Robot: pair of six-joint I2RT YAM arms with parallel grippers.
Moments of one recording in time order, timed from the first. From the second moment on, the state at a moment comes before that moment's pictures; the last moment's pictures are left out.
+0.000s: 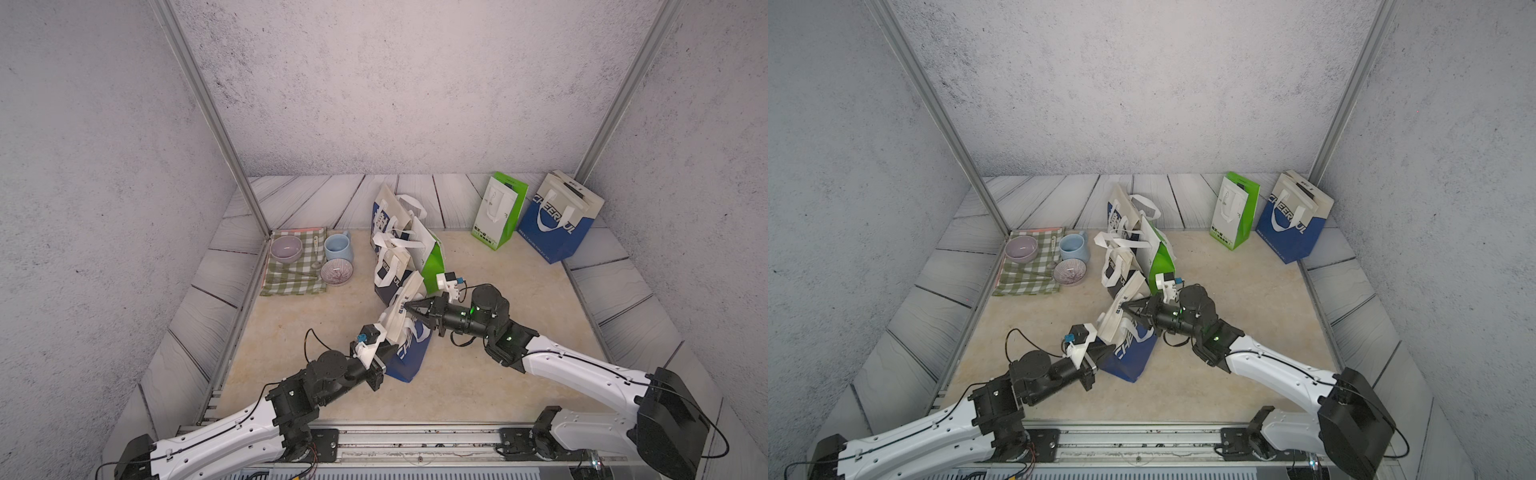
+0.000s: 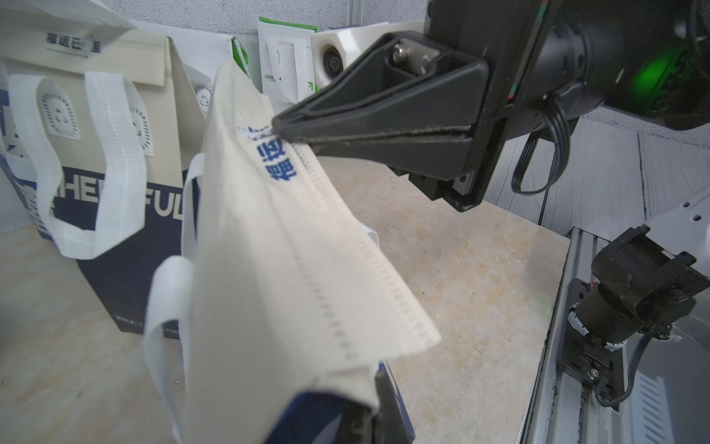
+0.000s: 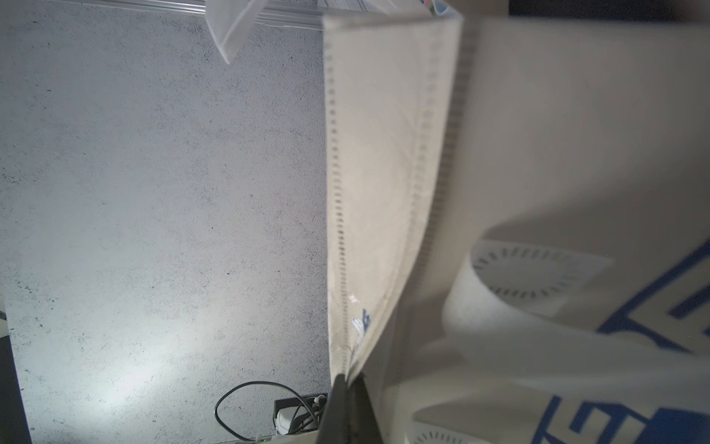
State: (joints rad) left arm -1.06 0.61 0.33 0.08 -0.10 -0.16; right arm 0.80 1.22 0.74 0.35 -0.44 1.48
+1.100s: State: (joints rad) left arm -1.06 0.60 0.33 0.09 -0.11 -0.16; right arm 0.80 1.18 0.78 0.27 -0.41 1.69
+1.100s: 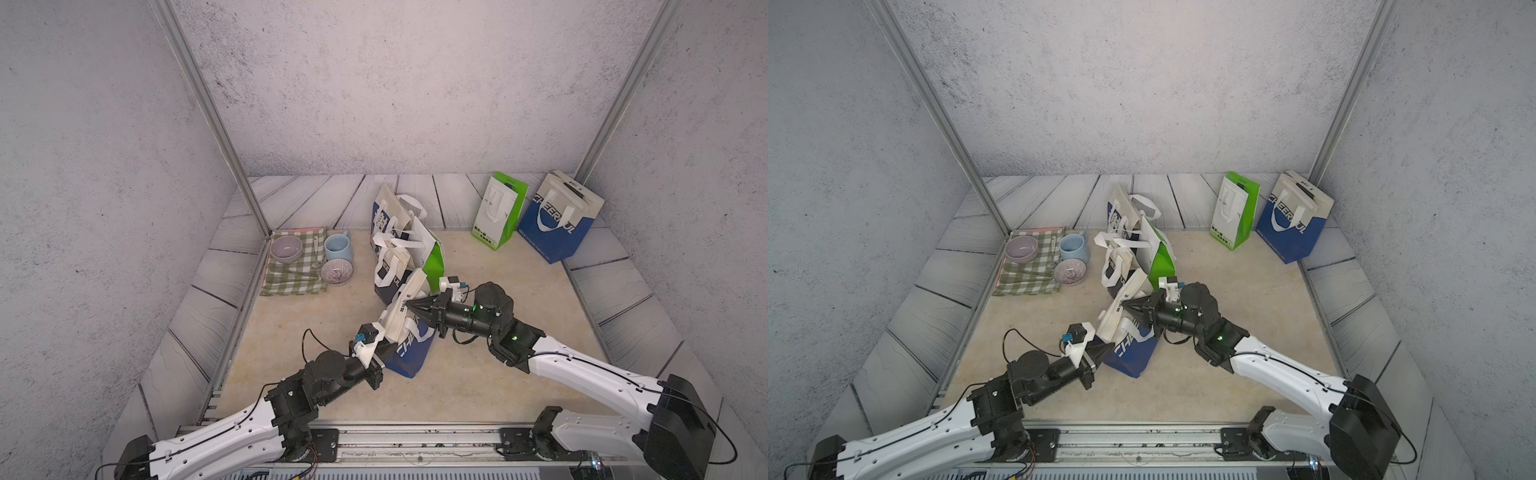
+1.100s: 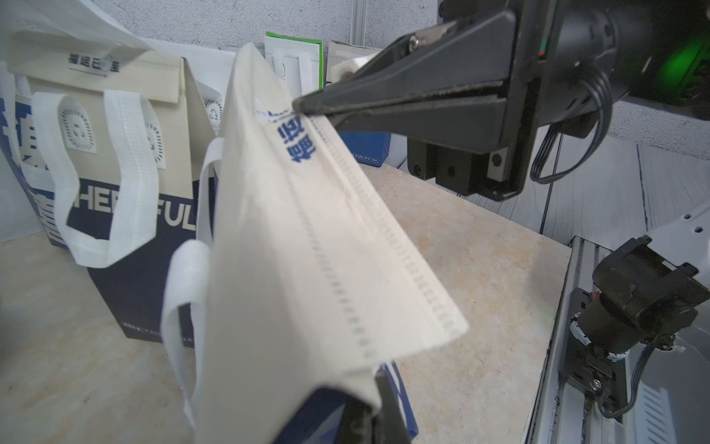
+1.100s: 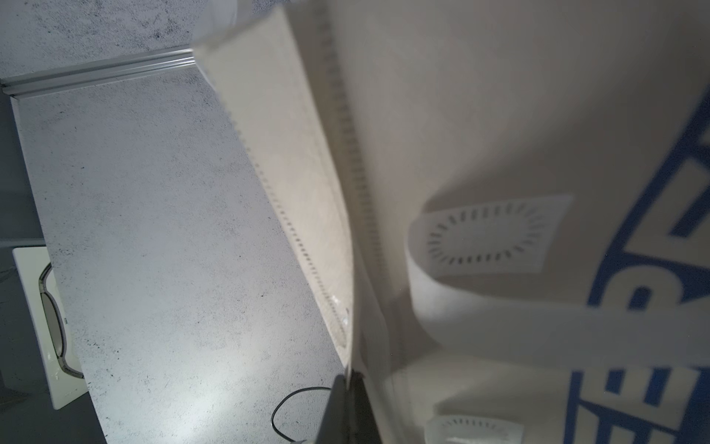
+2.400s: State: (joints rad) left arm -1.06 0.61 0.34 0.06 -0.14 -0.16; right arm 0.79 1.15 0.79 0.18 -0.40 1.72
